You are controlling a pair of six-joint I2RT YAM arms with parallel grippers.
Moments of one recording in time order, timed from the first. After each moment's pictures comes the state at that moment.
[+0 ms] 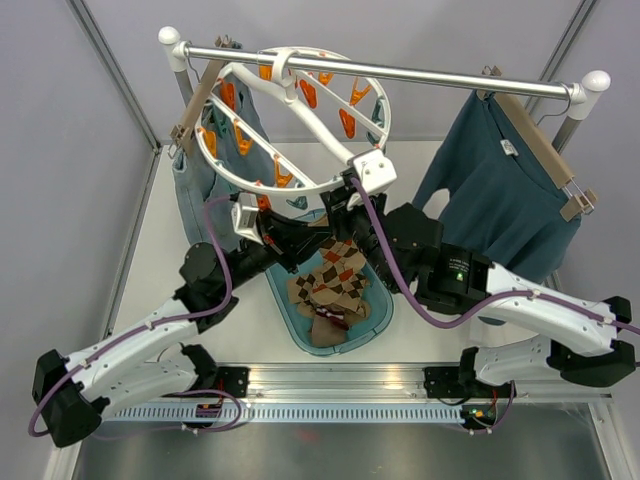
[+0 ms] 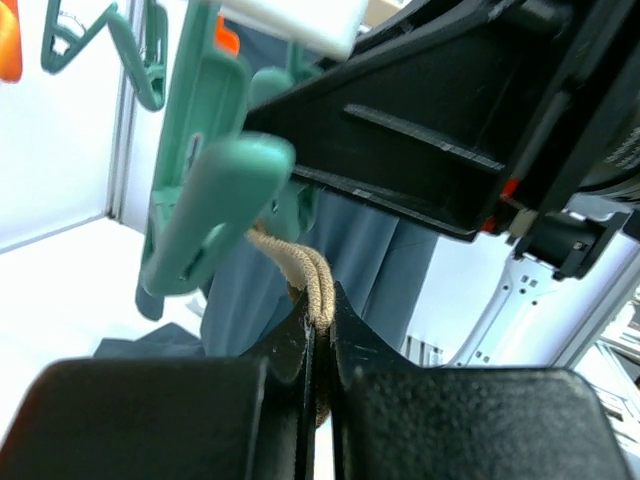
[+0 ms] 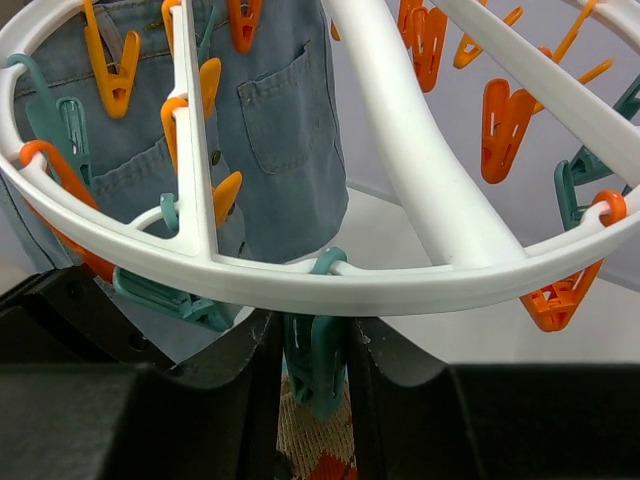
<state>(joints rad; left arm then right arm) -0.84 0.90 0.69 0.67 0.28 -0.47 1.27 1.26 1.50 -0.19 0.77 -0.02</state>
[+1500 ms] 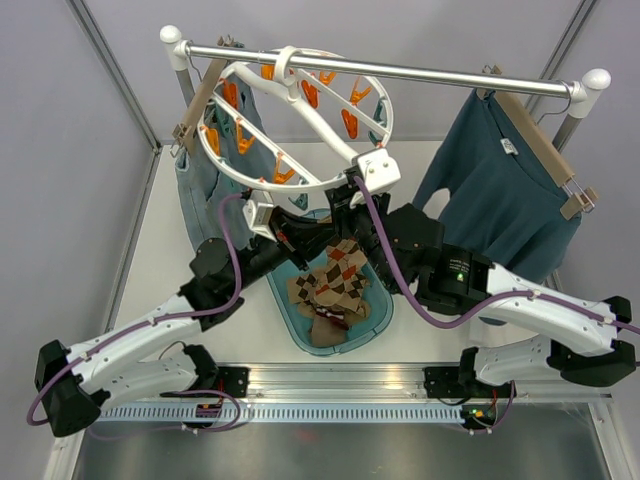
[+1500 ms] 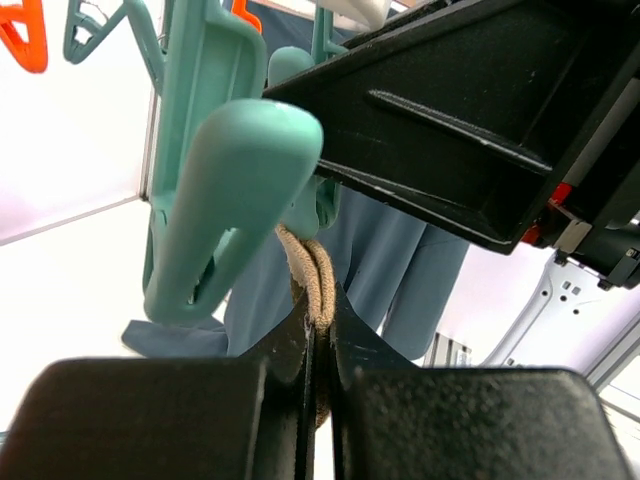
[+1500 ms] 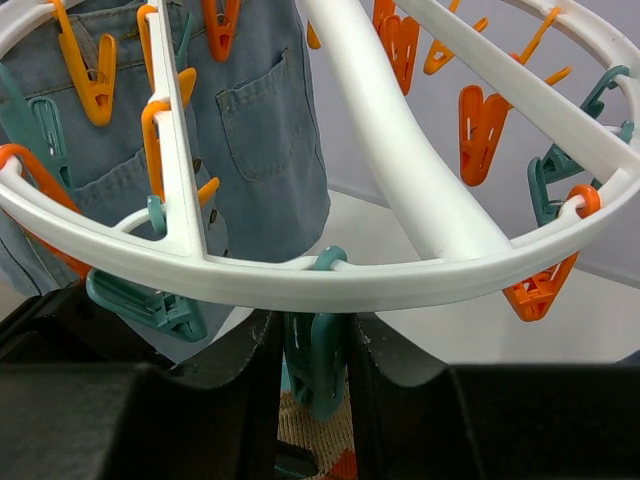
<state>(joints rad) -0.91 0.95 0.75 0.57 0.15 -0.39 1.27 1.26 1.50 -0.19 0.83 -0.02</state>
